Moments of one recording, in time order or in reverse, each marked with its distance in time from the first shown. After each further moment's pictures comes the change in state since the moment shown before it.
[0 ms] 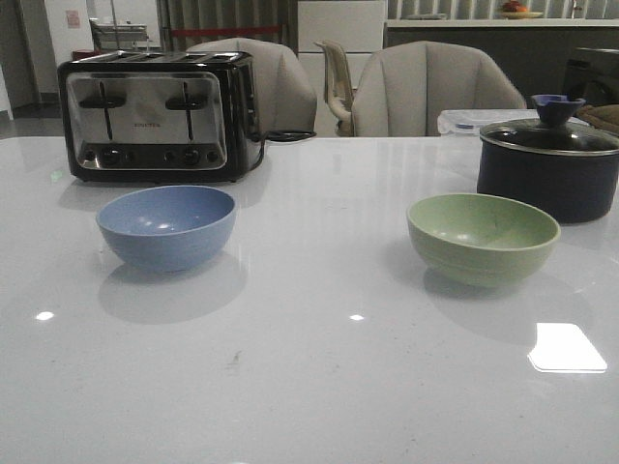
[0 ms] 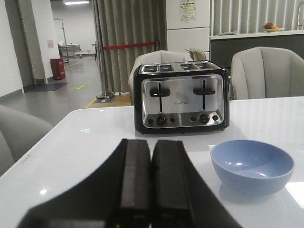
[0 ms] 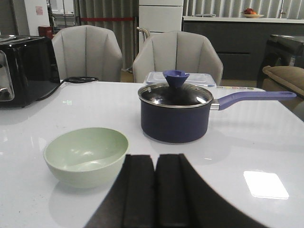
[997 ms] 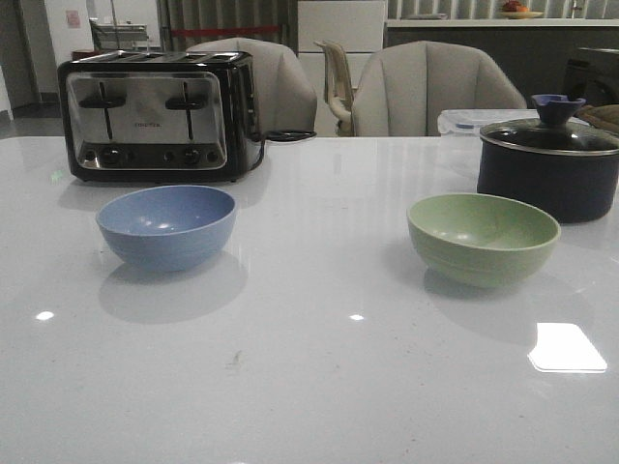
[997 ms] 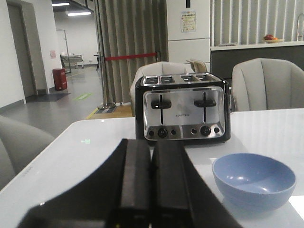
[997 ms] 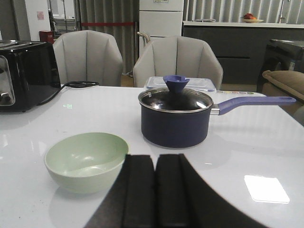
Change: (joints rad) left arm 0.000 0.000 -0.005 -0.002 -0.050 0.000; right arm 0.000 0.000 -0.021 0.000 0.003 0.000
